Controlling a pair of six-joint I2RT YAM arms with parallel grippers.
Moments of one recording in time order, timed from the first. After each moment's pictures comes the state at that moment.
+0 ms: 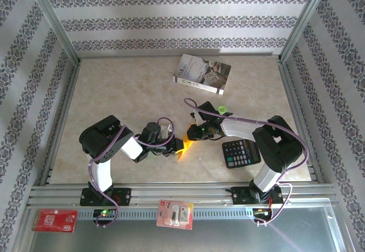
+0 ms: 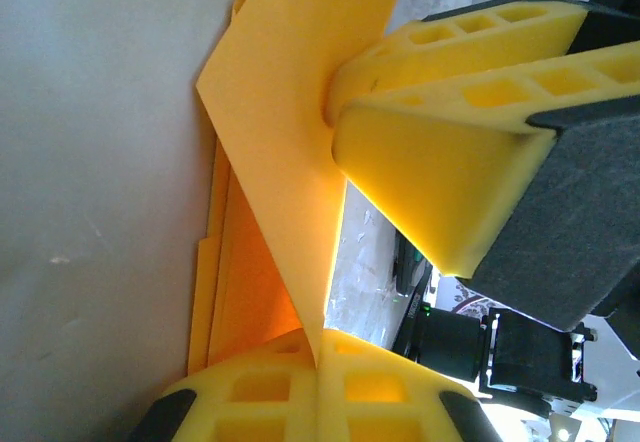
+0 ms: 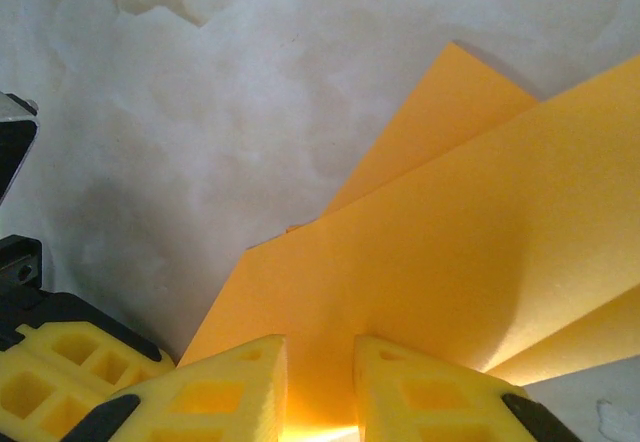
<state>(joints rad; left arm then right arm) -0.65 1.89 0.45 0.93 0.69 -1.18 0.60 1.68 0.85 -0.28 -0.35 0.45</state>
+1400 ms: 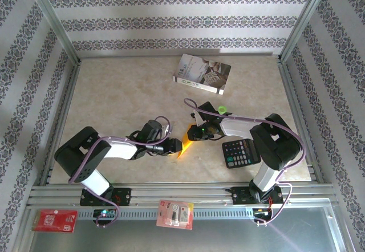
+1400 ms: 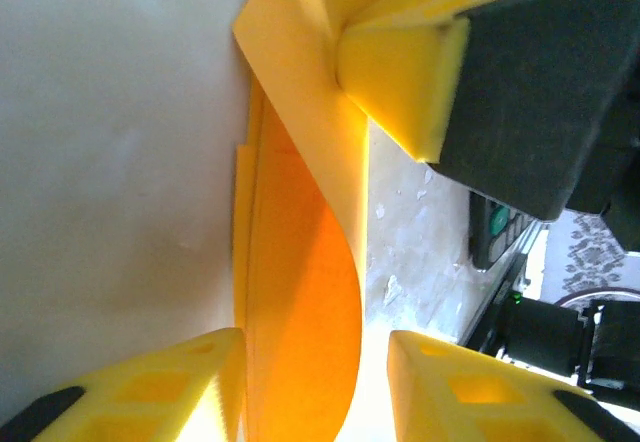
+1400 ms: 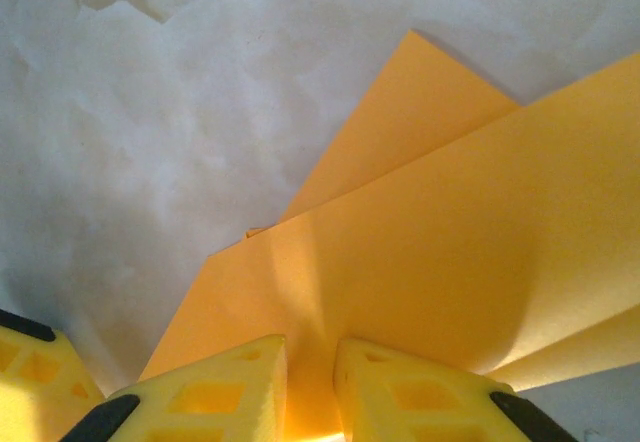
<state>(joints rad) -0.69 1.59 0.50 0.35 0.55 -0.93 0.59 1.71 0.84 -0.26 -0.36 0.44</state>
